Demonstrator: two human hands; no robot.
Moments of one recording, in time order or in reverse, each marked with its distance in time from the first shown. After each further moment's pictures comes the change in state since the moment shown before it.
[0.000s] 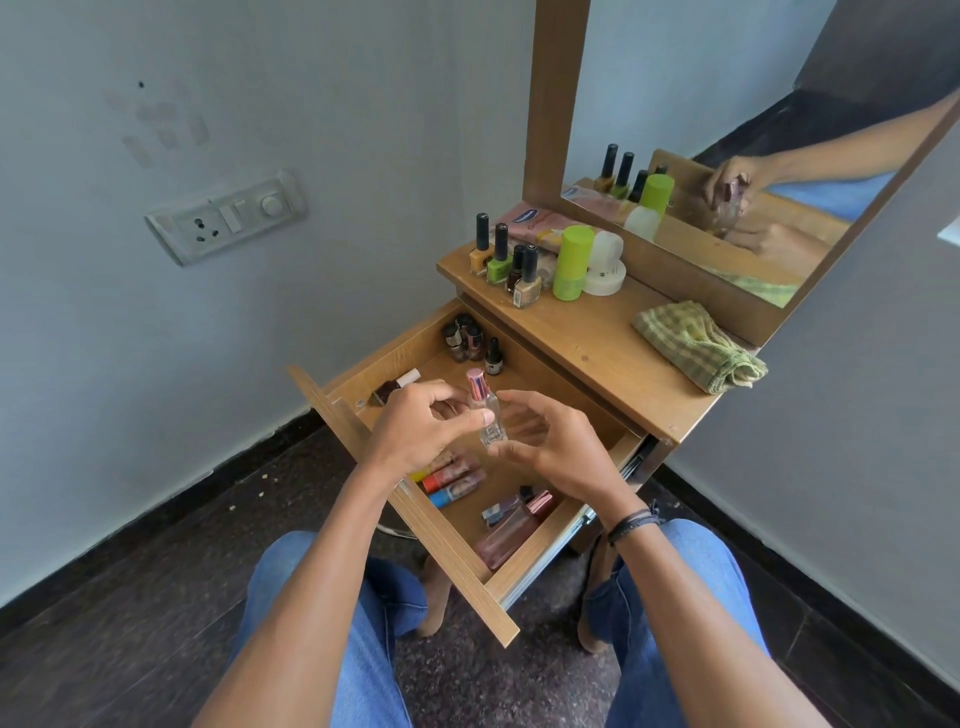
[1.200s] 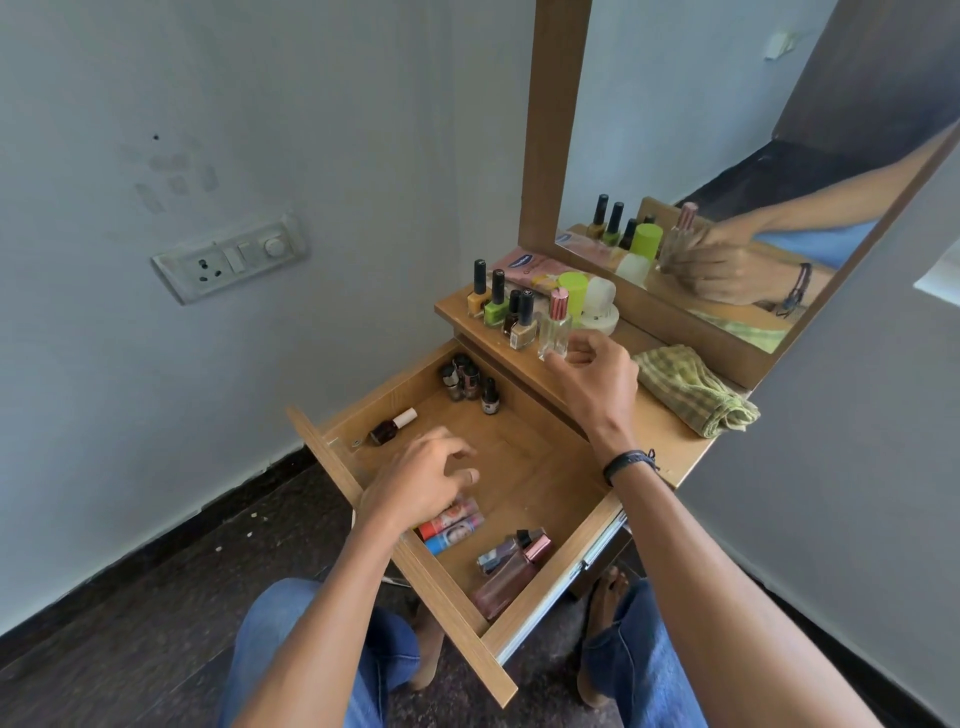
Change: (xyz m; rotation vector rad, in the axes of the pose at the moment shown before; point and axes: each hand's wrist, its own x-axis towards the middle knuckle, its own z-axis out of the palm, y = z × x) left_hand 0.010 -0.010 0.013 0.355 -0.178 -0.074; right_hand 0.074 -0.031 -0.053 -0.060 0.691 0.131
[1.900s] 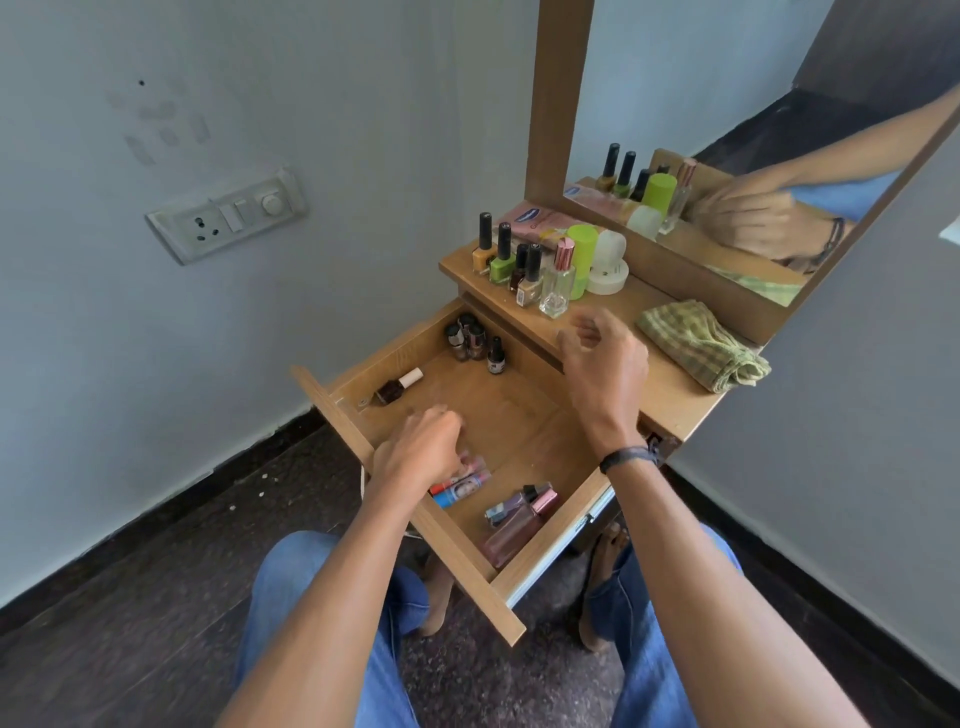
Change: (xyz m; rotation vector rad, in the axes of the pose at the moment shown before) left_hand -0.006 0.013 0.002 0.330 -0.131 -0.122; right_hand -0.037 0.001 -0.003 -0.123 0.093 -0.125
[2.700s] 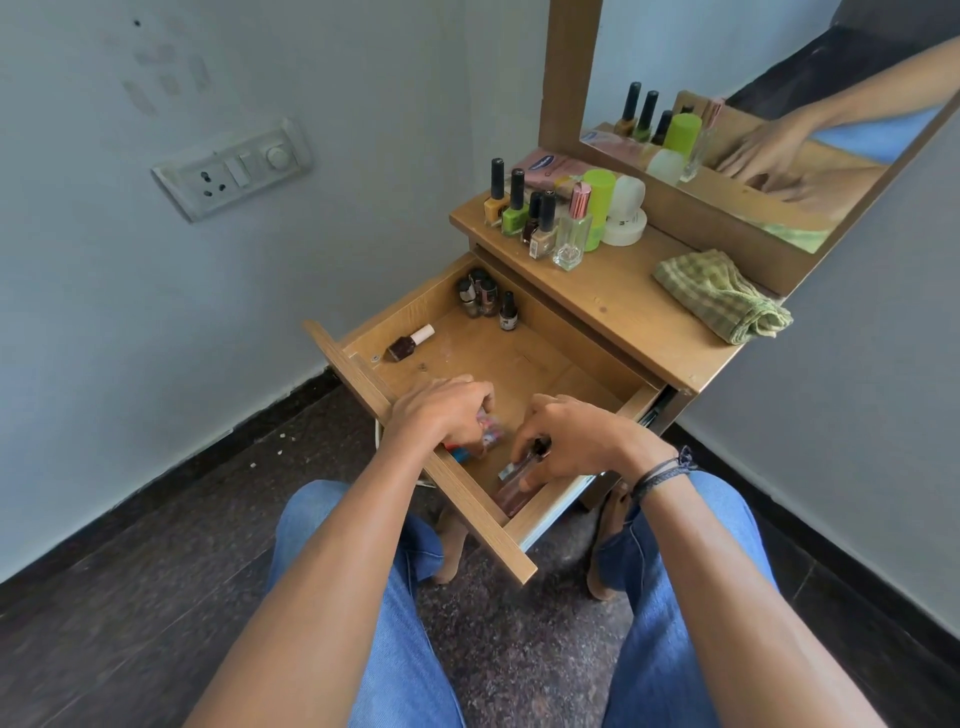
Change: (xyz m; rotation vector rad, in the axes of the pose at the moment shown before) left_hand 0.001 0.002 0.005 0.081 -0.215 0.067; right_hand -0.061 0.012 -0.020 -0.374 -1.301 -0.348
